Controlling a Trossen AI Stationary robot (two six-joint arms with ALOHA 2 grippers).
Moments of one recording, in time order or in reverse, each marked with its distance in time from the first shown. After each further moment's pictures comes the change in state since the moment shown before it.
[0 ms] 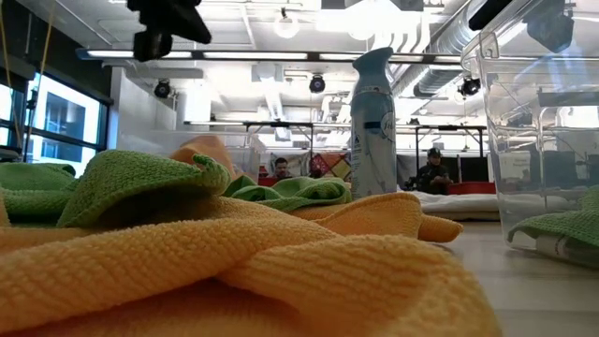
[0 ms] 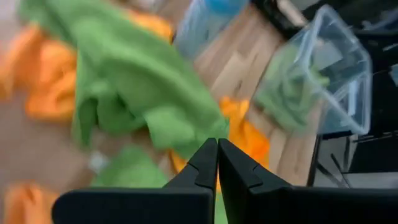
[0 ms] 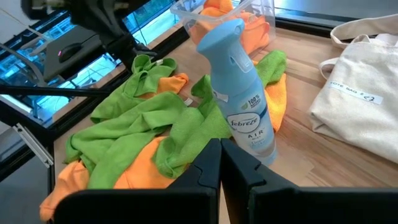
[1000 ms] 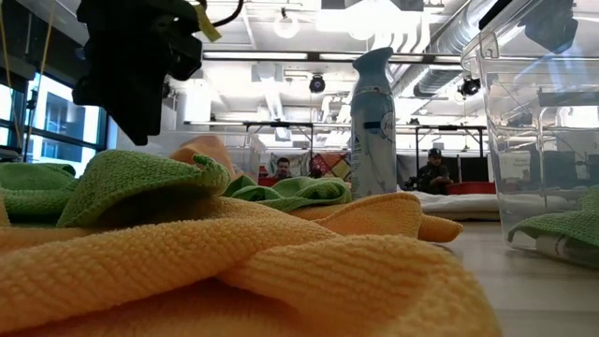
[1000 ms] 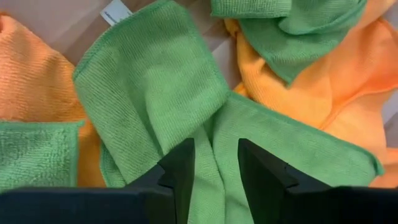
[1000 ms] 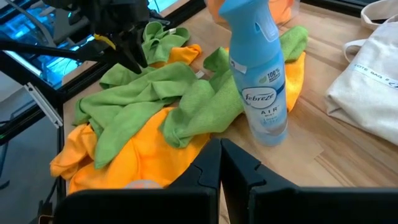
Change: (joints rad) left arm -0.180 0.352 -0.001 -0.160 0.031 -0.352; right arm 0.000 0.000 0.000 -0.004 -0.125 -0.068
